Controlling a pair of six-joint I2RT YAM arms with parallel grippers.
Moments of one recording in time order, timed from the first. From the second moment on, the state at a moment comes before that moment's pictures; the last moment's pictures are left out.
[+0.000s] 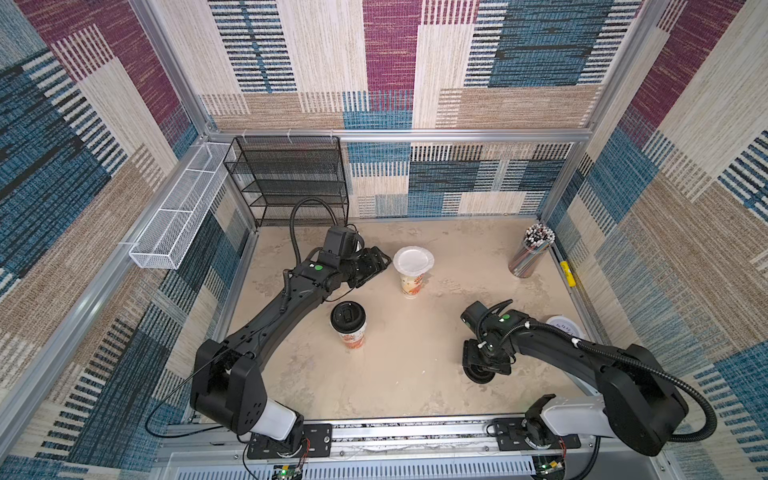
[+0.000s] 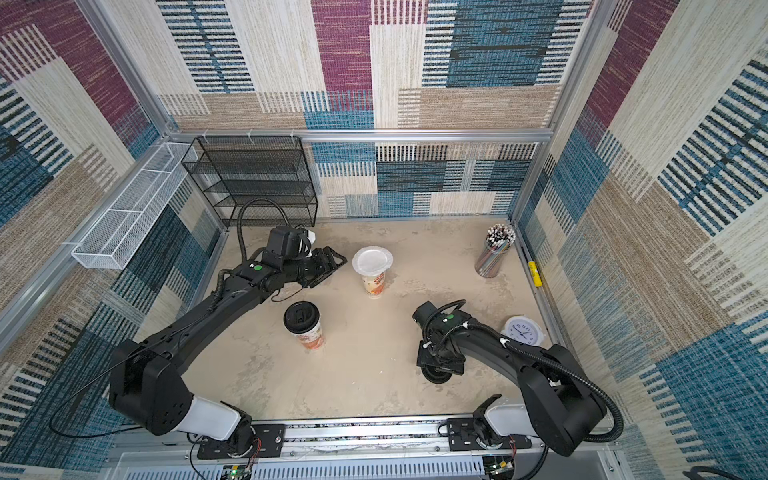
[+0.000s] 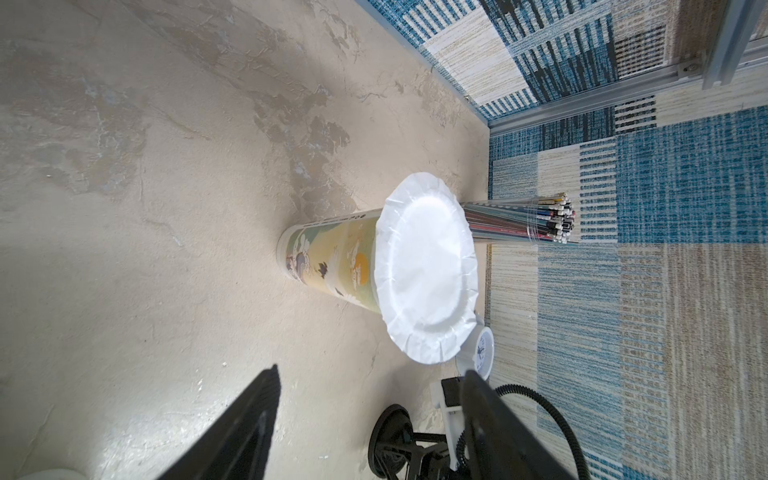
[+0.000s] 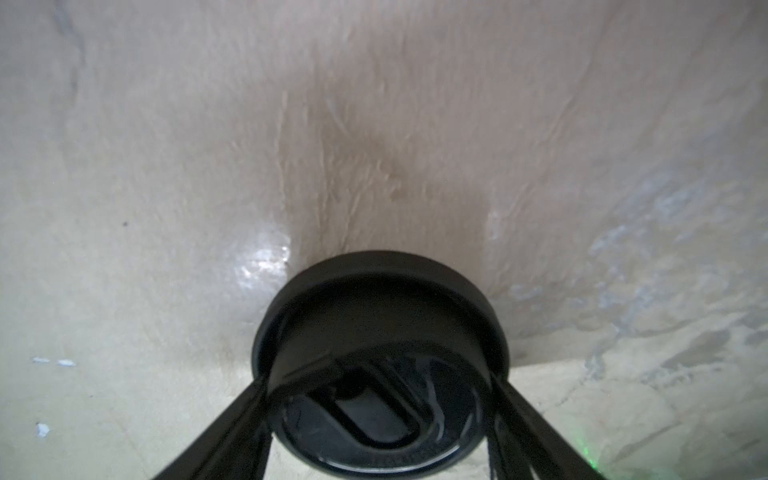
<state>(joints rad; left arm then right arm) -0.43 1.50 1.25 -0.43 0.32 -0.86 0.59 1.33 0.68 -0.88 0.00 0.80</state>
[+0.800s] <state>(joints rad) -0.43 1.49 1.27 -0.43 0.32 -0.86 0.59 1.38 1.31 -1.17 0.16 0.68</state>
